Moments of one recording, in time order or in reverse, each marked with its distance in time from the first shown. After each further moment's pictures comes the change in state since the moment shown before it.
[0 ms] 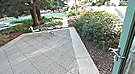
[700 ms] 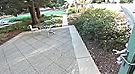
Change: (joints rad) left arm -0.008 0.000 0.000 0.000 0.000 0.000; right arm 0.015 0.000 0.000 -0.001 0.003 -0.002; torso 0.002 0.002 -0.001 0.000
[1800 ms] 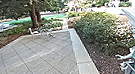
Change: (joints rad) left arm 0.008 0.003 0.000 0.000 -0.002 0.000; right arm -0.019 0.000 0.000 0.000 0.013 0.001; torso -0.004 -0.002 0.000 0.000
